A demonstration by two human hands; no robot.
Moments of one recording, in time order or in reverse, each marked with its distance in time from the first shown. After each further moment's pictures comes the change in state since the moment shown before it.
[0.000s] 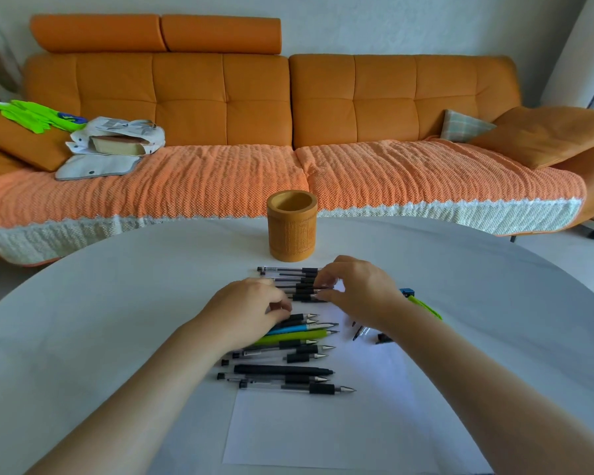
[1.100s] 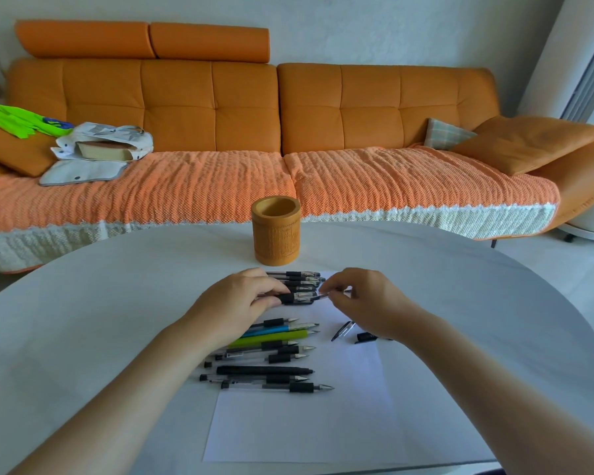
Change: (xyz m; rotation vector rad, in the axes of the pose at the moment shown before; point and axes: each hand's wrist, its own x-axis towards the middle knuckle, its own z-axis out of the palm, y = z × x) left_hand 0.000 0.014 -0.009 -0.190 0.092 0.031; right_hand -0.033 0.017 -0.026 0.218 -0.018 0.082
